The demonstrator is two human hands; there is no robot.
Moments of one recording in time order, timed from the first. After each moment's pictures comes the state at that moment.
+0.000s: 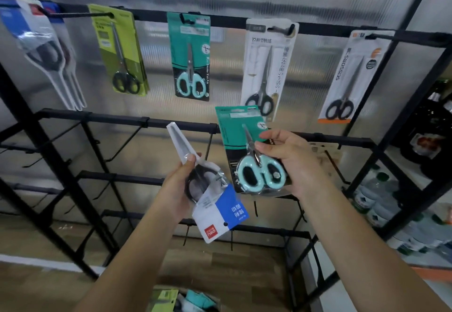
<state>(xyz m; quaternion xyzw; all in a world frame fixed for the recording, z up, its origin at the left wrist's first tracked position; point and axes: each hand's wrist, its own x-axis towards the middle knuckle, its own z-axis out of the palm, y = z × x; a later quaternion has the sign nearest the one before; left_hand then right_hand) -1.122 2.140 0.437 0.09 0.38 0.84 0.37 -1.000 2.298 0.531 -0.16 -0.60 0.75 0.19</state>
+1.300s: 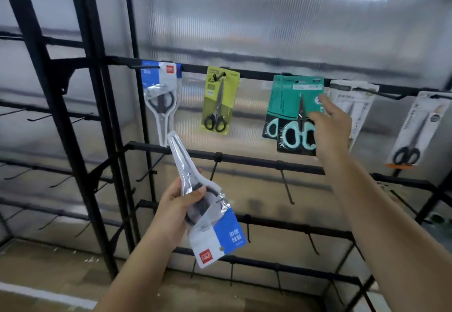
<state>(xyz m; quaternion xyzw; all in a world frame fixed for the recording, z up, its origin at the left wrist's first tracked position) -1.206 1.933 0.471 0.20 0.50 0.82 0.21 -1.128 2.183 0.607 -0.23 -0.64 0.54 0.50</state>
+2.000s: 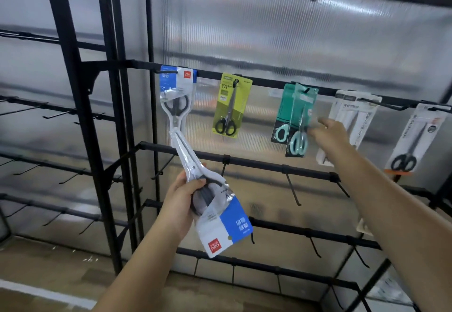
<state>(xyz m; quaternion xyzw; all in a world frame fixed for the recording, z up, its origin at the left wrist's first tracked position) -1.207 1.915 0.486 0.16 0.46 0.85 0.20 -1.133 2.184 0.612 -0.33 -0.79 0.37 0.34</state>
